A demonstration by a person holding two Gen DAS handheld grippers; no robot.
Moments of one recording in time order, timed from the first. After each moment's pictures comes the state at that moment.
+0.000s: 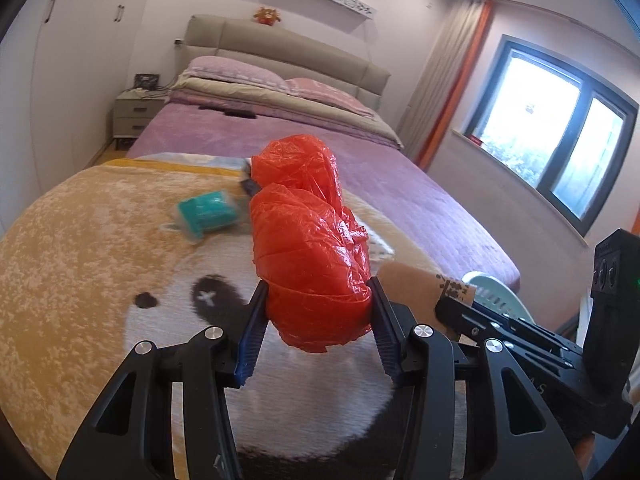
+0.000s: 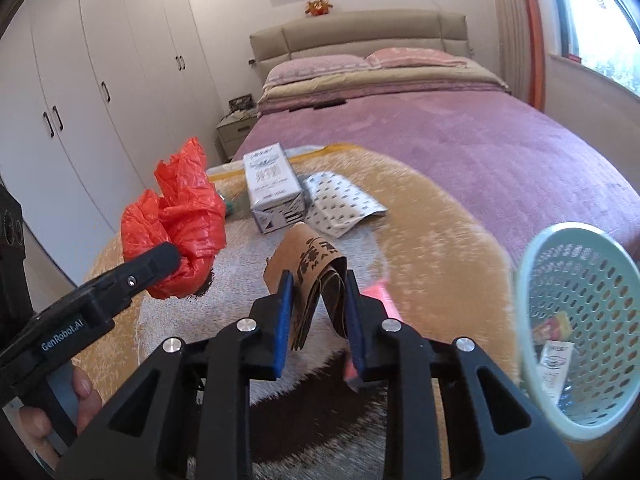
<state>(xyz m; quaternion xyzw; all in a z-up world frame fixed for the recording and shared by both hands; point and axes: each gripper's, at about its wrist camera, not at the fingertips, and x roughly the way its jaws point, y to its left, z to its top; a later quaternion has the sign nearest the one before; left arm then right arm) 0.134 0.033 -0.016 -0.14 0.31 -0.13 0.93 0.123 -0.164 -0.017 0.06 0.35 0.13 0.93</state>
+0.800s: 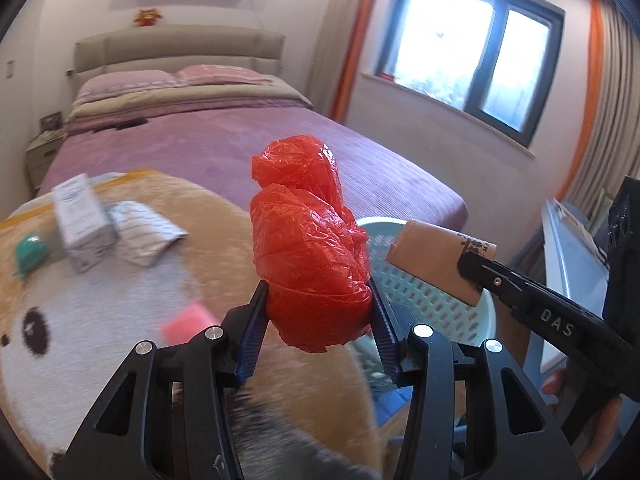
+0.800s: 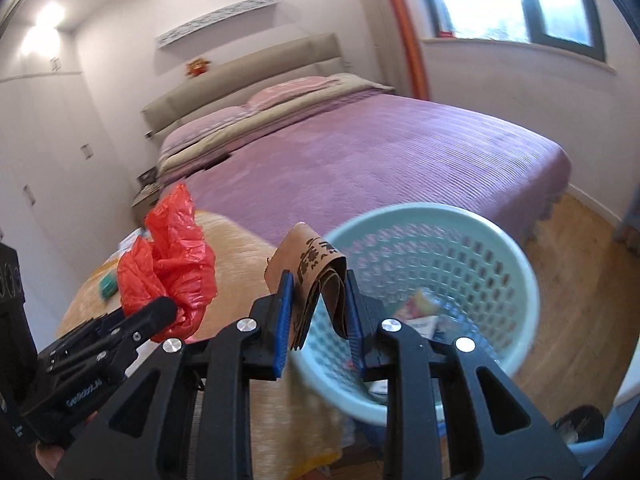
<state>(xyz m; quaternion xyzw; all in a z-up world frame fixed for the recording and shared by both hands) 0.144 -0.158 -0.017 -0.03 0.34 -0.27 0.90 0.069 -0.362 -0.015 0.17 0.31 -0.05 0.93</state>
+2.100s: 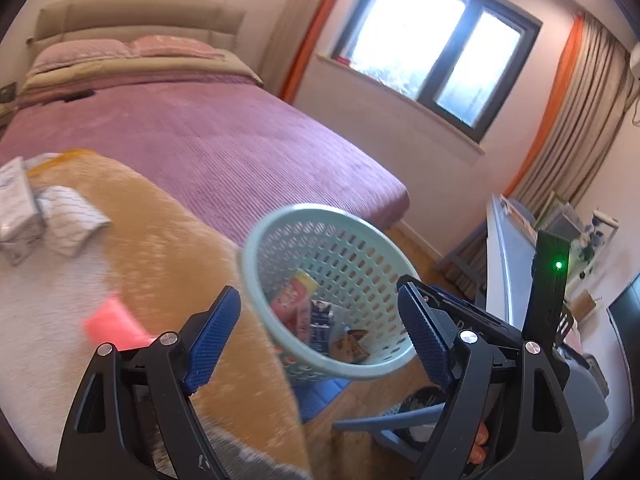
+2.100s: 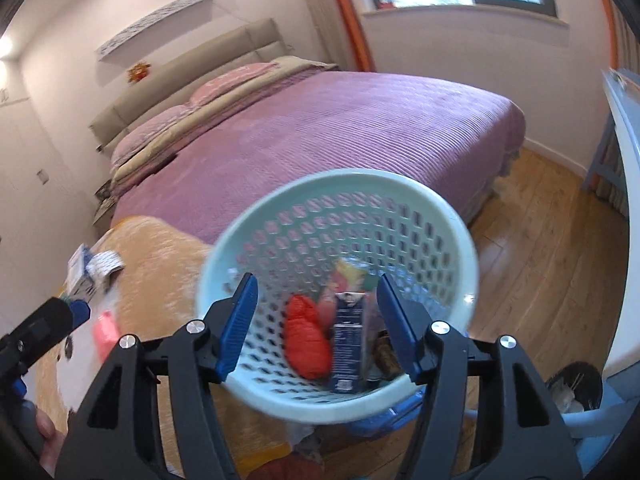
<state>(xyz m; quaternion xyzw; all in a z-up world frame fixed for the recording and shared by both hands) 0.144 -0.165 -0.012 -0.08 0.36 -0.35 0.86 0.070 -0.389 -0.040 0.20 0.34 -0.10 0.91</state>
